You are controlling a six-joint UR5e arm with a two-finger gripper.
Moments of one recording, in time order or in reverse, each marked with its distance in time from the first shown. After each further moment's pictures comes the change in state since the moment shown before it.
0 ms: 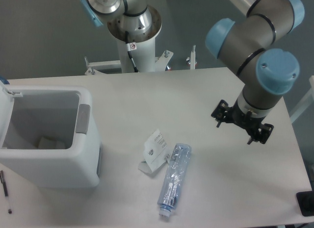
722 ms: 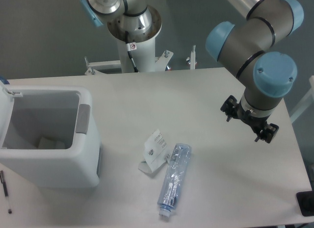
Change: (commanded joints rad) arm -0.011 0.012 -0.009 0.000 0.057 0.012
